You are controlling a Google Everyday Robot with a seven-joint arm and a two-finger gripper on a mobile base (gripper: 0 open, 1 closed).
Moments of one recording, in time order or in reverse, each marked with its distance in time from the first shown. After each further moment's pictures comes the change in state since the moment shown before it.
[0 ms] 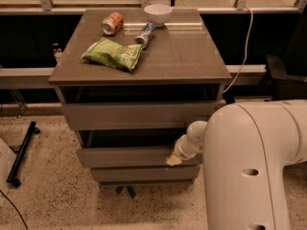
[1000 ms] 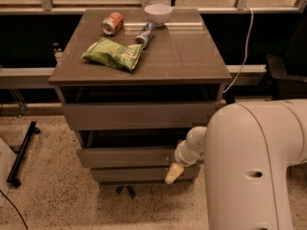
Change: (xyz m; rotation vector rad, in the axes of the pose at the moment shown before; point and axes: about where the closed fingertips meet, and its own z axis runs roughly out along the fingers) arm 0.014 0.018 -0.004 -0.012 0.025 -0.043
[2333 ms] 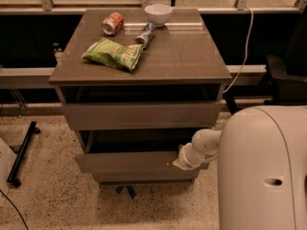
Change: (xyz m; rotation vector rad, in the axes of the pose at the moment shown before) arm 0.012 0.015 -0.006 -0.025 -0.015 -0.029
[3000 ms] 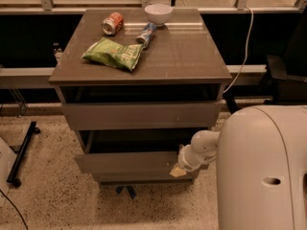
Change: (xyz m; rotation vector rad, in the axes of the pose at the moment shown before) arm 0.000 0.000 0.000 0.000 0.000 0.000
